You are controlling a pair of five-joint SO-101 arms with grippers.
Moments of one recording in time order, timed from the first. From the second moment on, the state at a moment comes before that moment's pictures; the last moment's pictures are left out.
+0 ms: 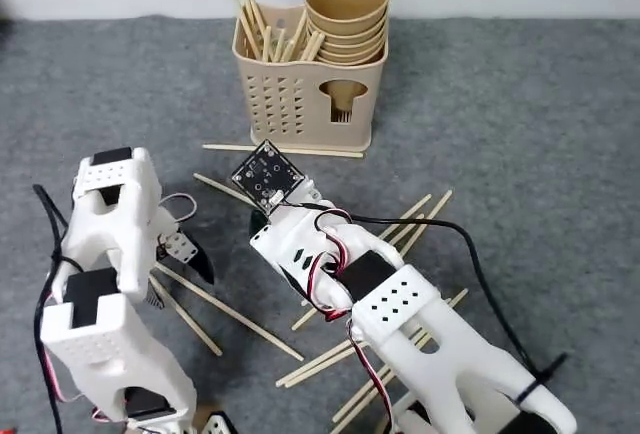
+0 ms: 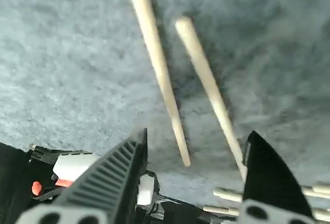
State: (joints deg) left arm -16.7 17.7 16.6 98.8 35.1; right arm -42.4 -31.0 49.6 27.7 9.4
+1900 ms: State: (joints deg) left arm -19.9 21.3 -12.9 95.8 51.0; right arm -42.4 -31.0 49.6 27.7 9.4
